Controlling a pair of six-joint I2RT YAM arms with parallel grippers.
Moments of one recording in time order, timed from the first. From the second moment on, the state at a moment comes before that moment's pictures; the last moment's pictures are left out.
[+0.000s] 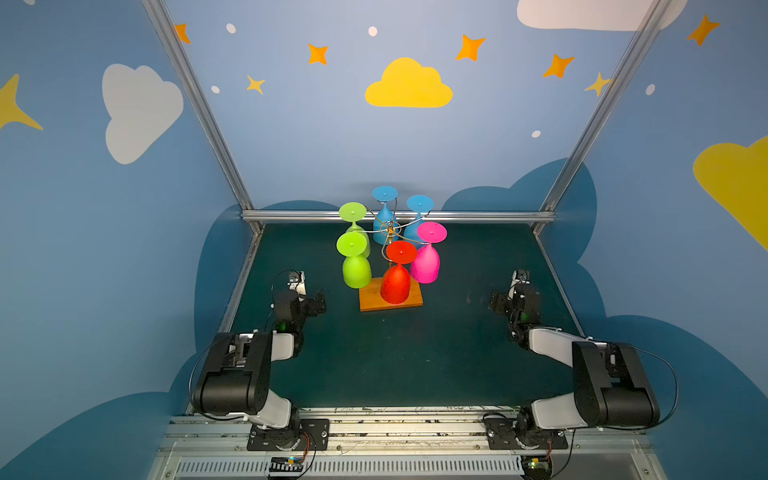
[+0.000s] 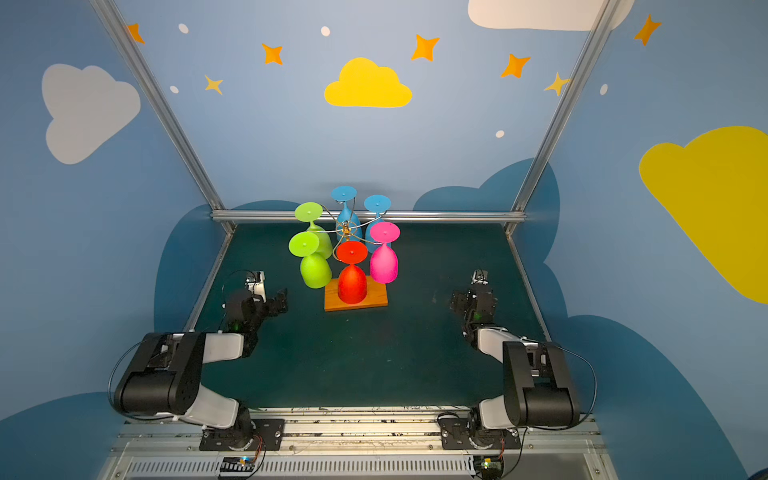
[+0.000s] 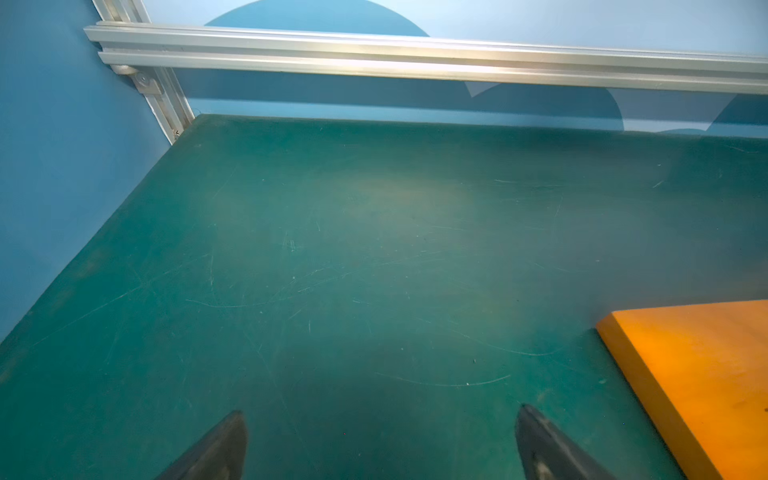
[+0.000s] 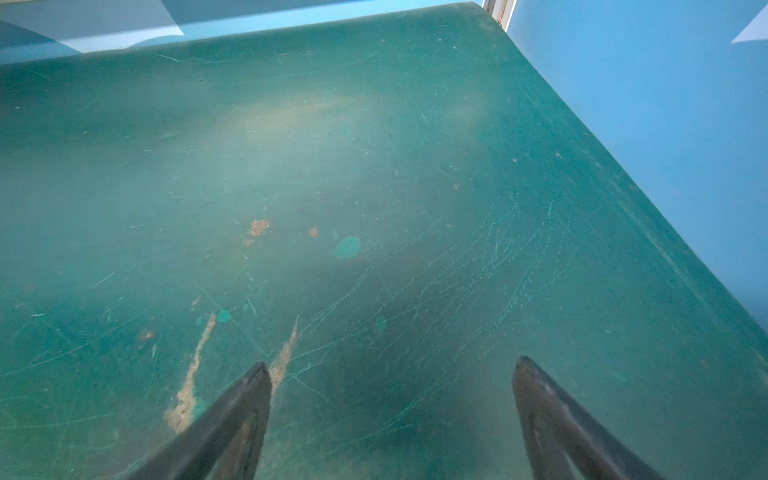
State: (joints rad) left arm 0.04 1.52 0.39 0.71 0.01 -0.05; right arm 0.07 1.44 0.49 0.39 0.21 0.12
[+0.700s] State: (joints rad) left arm 0.05 1.52 0.39 0.72 0.05 -0.05; right arm 0.07 1.44 0.49 0.39 0.21 0.12
